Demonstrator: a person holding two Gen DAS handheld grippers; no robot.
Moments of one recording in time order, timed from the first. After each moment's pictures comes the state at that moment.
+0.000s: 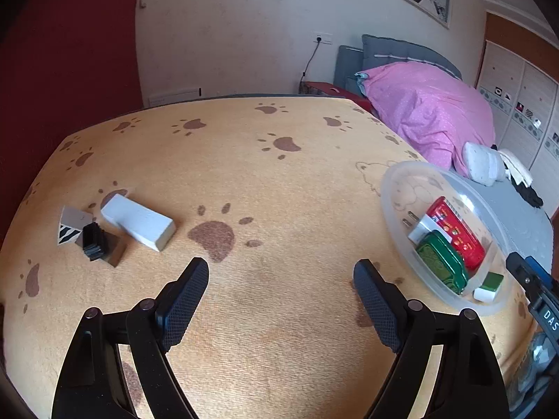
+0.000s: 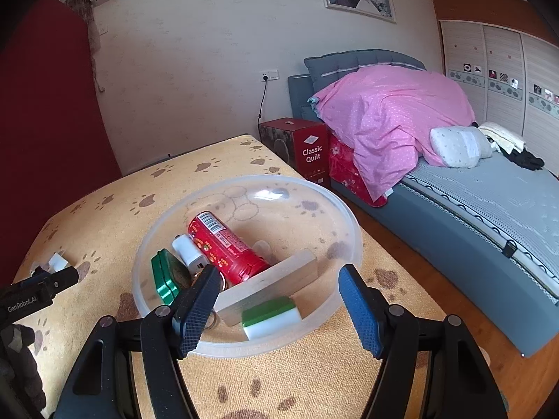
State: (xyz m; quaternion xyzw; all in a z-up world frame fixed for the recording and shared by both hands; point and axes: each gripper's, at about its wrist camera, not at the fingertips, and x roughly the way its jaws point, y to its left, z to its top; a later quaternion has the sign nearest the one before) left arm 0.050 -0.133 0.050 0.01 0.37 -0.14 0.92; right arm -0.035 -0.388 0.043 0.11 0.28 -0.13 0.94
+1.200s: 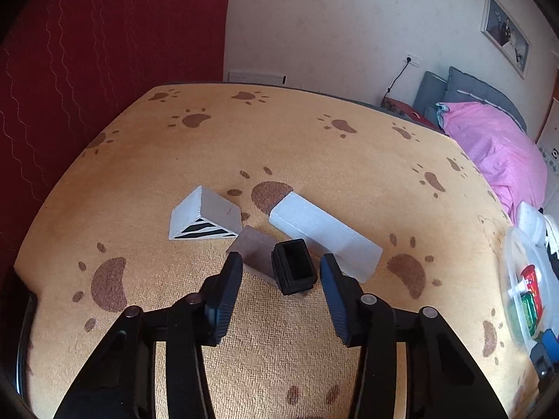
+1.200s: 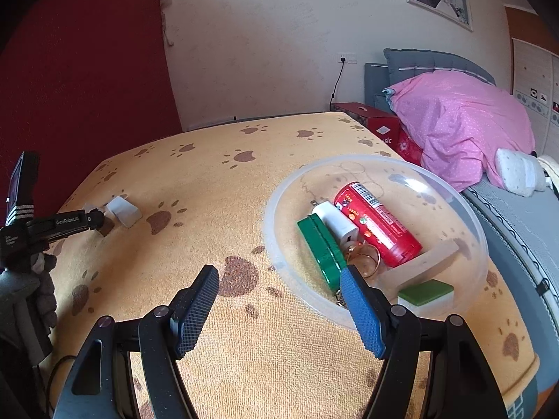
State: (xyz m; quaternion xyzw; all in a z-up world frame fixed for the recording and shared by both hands) left arm 0.102 0.013 0.032 -0.08 0.39 -0.02 0.92; right arm -0.012 -0.291 0.040 0.05 0.34 -0.01 0.94
